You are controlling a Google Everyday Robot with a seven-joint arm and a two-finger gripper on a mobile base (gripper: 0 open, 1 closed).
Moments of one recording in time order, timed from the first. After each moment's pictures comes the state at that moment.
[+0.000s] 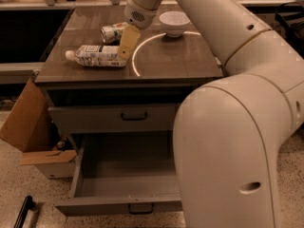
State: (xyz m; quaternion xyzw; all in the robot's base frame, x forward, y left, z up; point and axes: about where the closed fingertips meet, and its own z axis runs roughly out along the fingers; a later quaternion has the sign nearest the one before) arm 0.718 0.057 0.904 -0.62 0.75 0.08 0.21
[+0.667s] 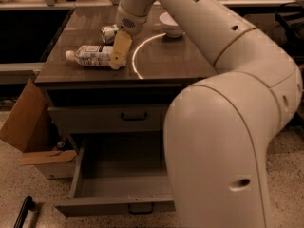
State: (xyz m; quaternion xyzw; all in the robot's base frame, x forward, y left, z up) arm 0.718 0.081 0.885 -0.62 0.75 0.07 0.20
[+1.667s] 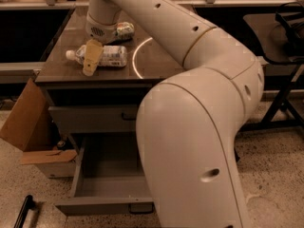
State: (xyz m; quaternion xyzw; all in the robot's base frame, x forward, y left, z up) arm 0.718 0.157 0.864 -0.63 0.75 0.07 0.19
